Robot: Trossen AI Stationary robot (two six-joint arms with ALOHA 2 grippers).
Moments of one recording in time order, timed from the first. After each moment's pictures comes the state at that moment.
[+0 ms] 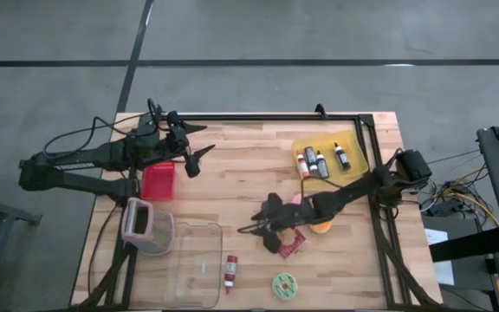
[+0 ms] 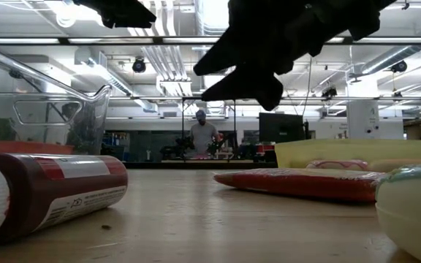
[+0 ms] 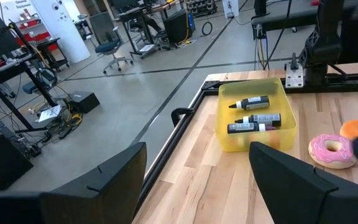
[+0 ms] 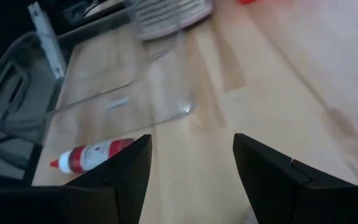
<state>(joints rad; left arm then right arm) 0.14 0.89 0.83 -0.17 -0.33 0.22 0.31 1.77 0.96 0.28 0.18 0.54</state>
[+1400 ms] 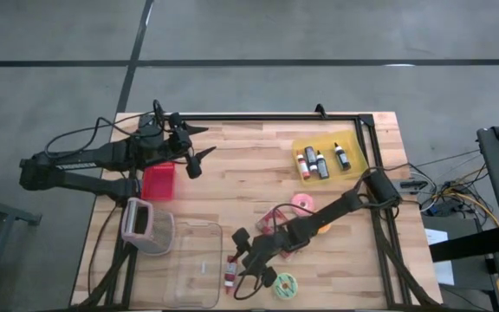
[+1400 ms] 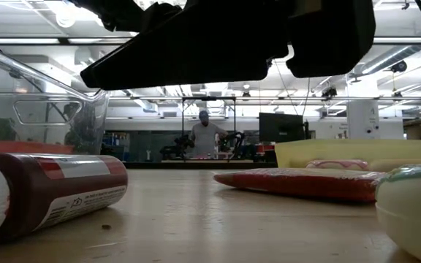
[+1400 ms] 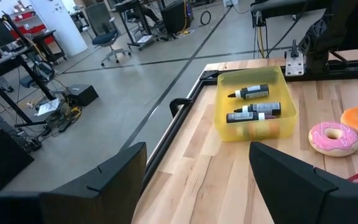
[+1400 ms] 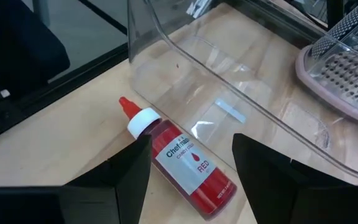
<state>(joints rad) 0.14 0.91 0.83 -0.20 -0.33 0.22 0.41 2.11 1.32 0.26 -0.06 -0.29</state>
